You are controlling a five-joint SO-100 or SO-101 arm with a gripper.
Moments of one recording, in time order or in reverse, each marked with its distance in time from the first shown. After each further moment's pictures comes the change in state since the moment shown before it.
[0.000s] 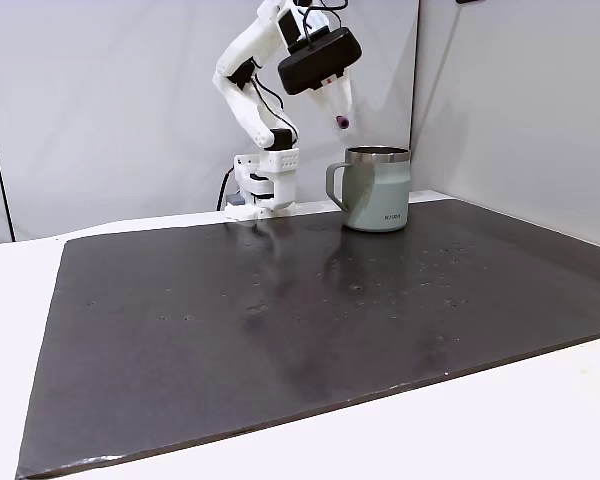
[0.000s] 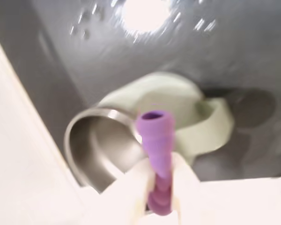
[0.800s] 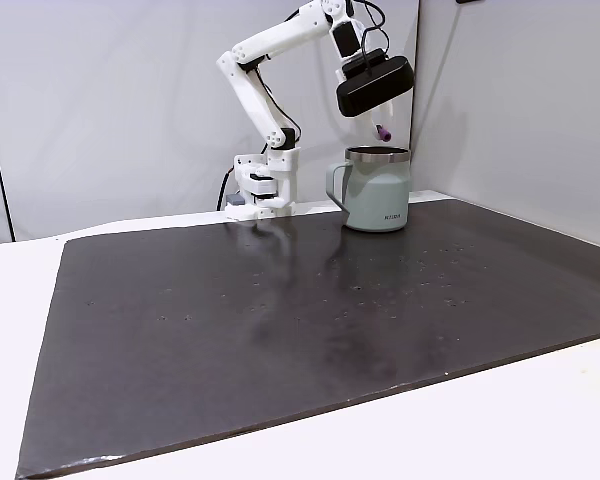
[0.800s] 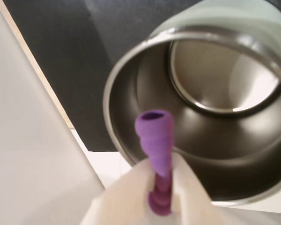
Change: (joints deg) arm -20.4 -14.1 -2.8 -7.0 14.9
